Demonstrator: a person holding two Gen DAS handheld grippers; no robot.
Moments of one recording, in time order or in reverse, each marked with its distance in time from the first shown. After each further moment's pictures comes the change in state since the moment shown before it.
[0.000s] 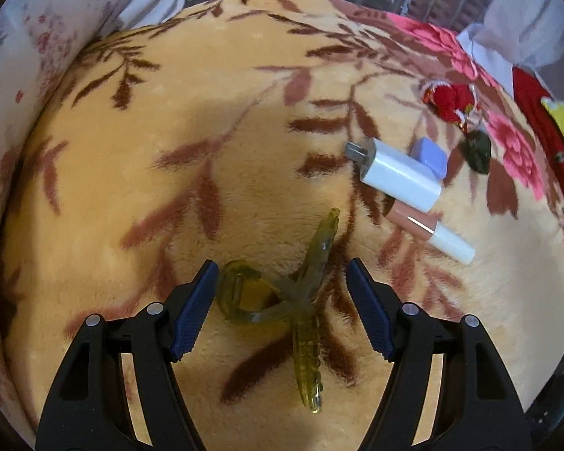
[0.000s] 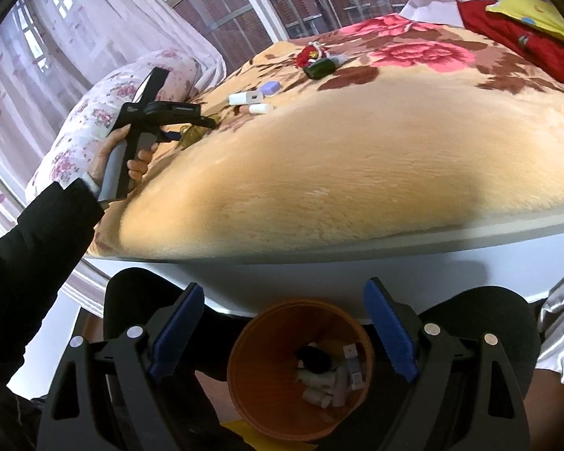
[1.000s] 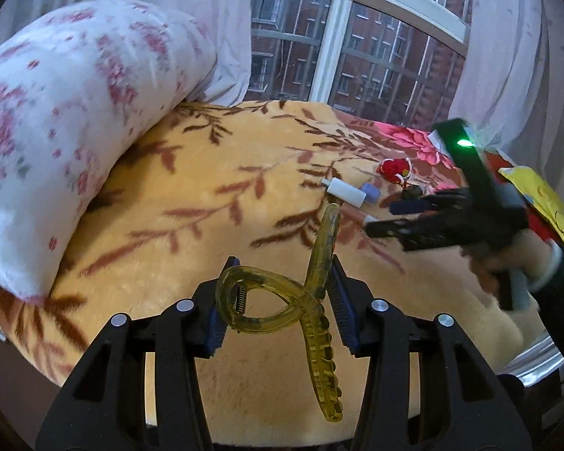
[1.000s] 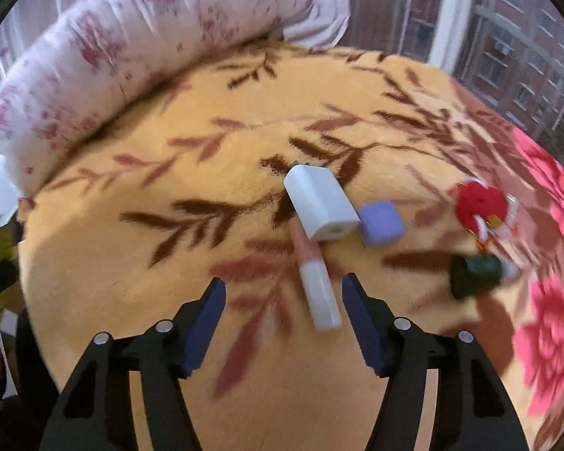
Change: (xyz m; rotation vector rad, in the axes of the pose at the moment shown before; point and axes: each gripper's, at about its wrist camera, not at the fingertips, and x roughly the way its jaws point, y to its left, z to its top) left arm -0.137 -0.003 -0.147 -0.181 -0.460 0.018; right arm 0.220 0.101 0.243 -0.664 0.268 -0.039
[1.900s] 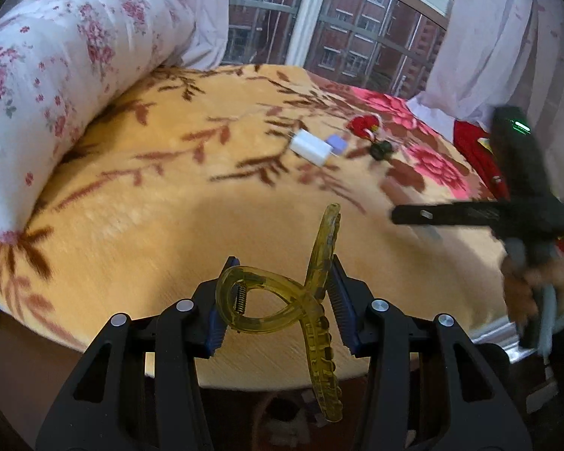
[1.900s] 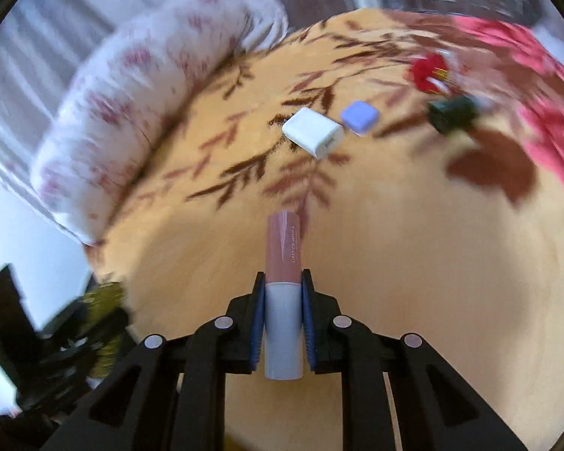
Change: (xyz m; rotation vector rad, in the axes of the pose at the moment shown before) left arm -0.010 -0.036 -0.044 0.007 0.122 -0.073; right arm -0.086 0.000 -0.123 0.468 -0.107 0.222
